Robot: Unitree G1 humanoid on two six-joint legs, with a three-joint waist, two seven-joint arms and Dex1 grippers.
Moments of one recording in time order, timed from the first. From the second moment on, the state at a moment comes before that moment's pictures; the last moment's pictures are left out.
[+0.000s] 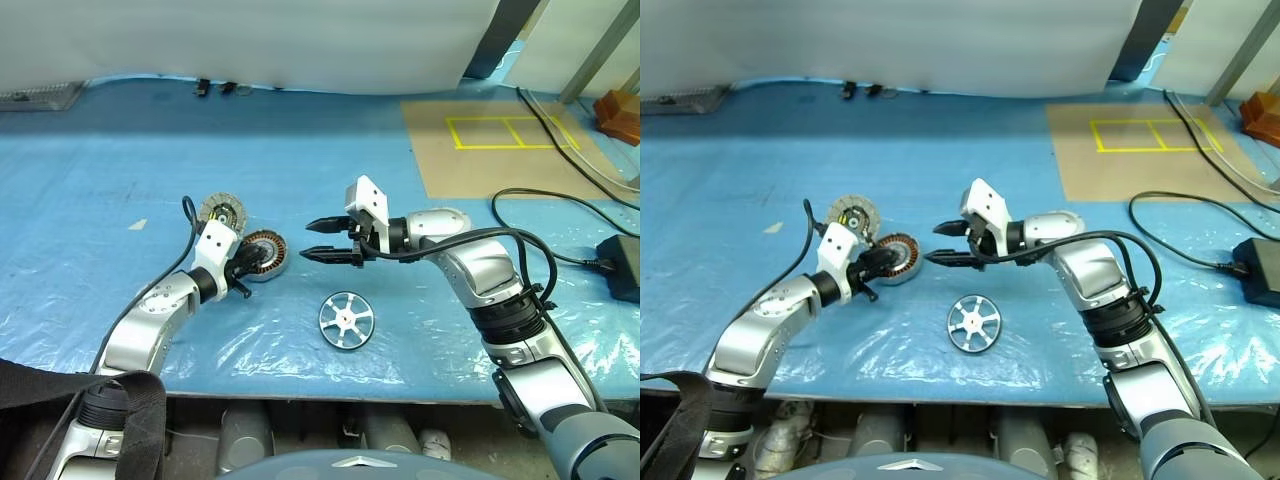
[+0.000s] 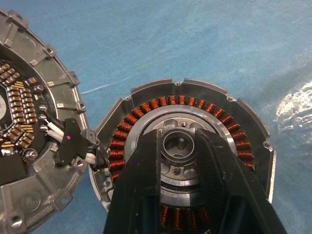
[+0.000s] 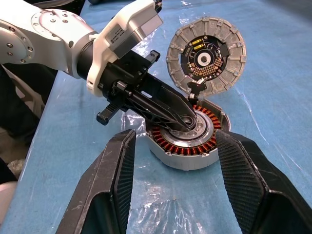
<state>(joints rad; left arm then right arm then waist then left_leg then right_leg) -0.17 0.45 -0.03 -0.20 -0.27 0.51 -0.54 -0.64 -0.44 0.28 -0.09 0.31 0.62 1.04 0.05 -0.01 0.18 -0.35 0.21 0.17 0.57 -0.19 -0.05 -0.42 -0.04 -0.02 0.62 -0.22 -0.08</state>
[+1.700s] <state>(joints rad) -0.12 0.40 0.01 -0.24 -0.31 0.52 -0.50 -0.65 -0.42 0.29 -0.06 0.30 0.58 1.05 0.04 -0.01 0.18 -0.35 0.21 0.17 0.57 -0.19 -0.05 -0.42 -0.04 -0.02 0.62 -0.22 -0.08</state>
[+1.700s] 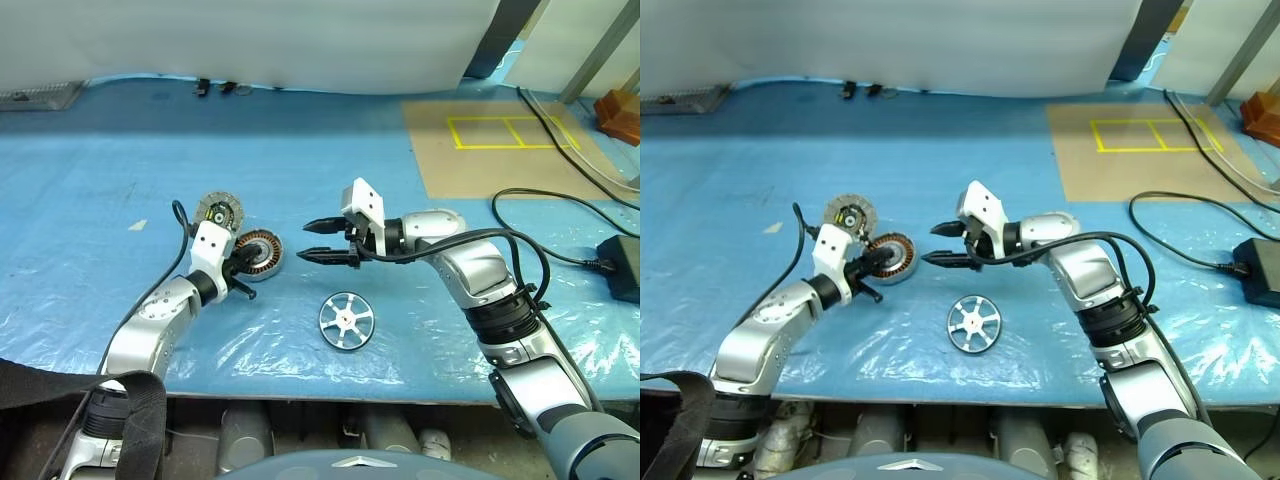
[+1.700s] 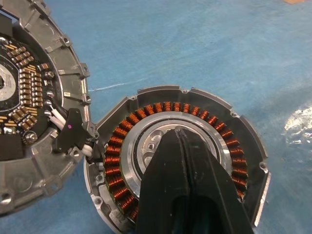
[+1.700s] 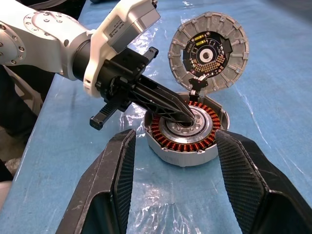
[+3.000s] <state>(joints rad) -0.16 0.39 0.05 -0.23 -0.32 0.55 -0.47 -0.67 -0.40 0.29 -0.05 0.30 0.60 1.05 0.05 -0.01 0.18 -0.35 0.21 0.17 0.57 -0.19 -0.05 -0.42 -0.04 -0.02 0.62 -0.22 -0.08</state>
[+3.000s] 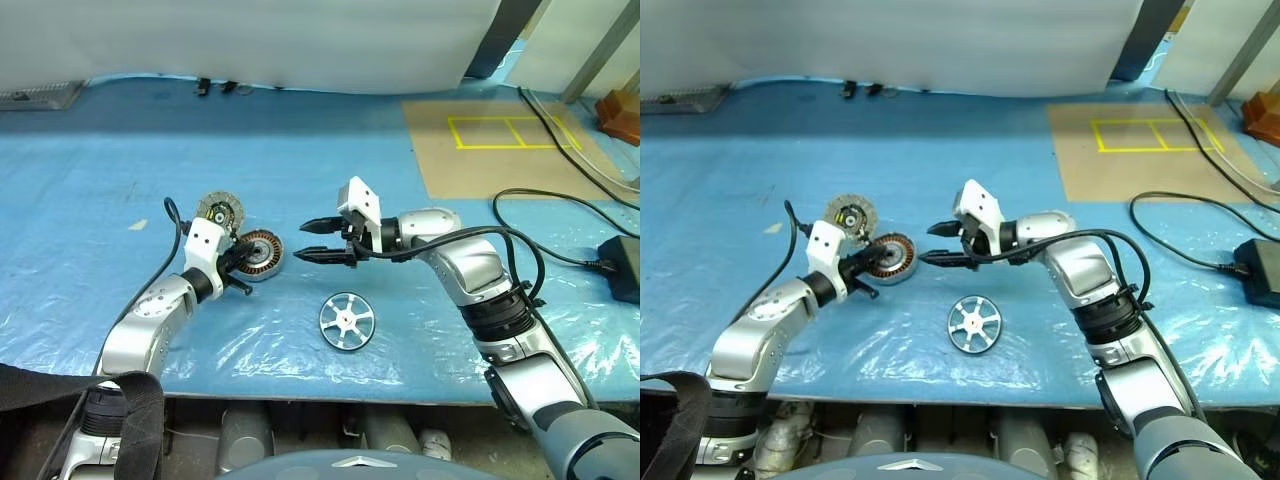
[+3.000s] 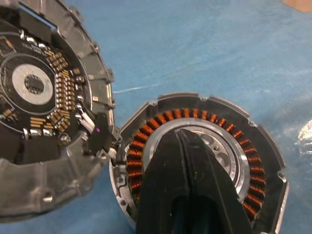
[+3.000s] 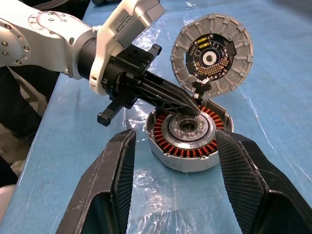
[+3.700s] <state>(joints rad) -0.19 0.41 0.02 -0.21 -0.31 0.57 -0.49 -0.68 -0.39 0.30 -0.03 0.30 0.60 1.06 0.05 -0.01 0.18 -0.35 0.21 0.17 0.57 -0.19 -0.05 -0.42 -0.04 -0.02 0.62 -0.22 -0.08</state>
